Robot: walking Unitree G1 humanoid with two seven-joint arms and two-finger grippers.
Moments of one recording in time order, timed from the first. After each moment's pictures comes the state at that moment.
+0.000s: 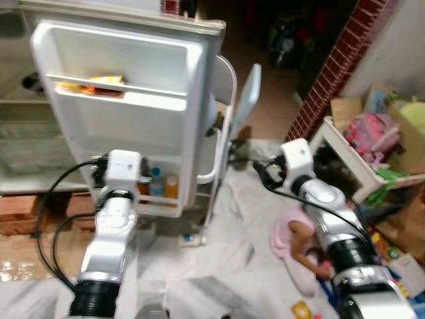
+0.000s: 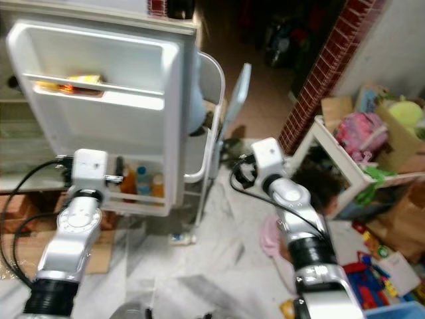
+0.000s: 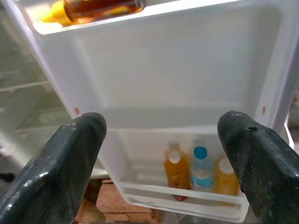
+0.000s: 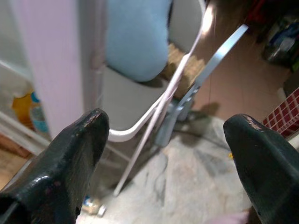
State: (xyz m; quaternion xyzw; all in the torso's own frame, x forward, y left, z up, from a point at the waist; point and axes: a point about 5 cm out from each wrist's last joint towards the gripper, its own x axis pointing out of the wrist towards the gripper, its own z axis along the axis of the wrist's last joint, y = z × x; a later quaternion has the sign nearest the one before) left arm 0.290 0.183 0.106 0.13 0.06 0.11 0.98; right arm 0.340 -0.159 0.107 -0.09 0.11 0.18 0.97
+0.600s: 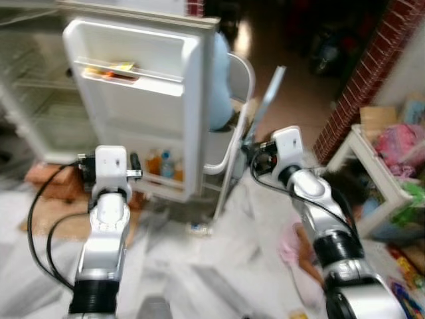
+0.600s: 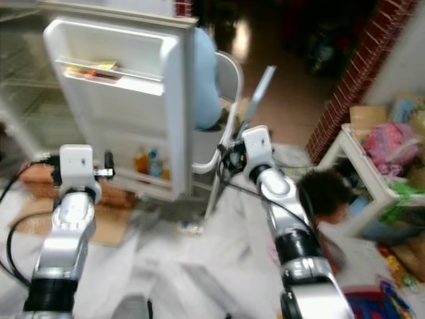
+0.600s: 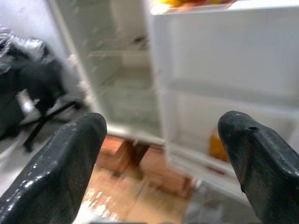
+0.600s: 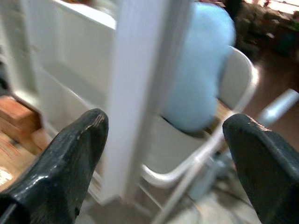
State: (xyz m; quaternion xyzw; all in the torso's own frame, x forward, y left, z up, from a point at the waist) left arm 0.285 0.183 0.102 0.10 0.07 0.12 0.99; right arm 0.345 -0.145 0.117 -0.07 0.04 0.17 0.98
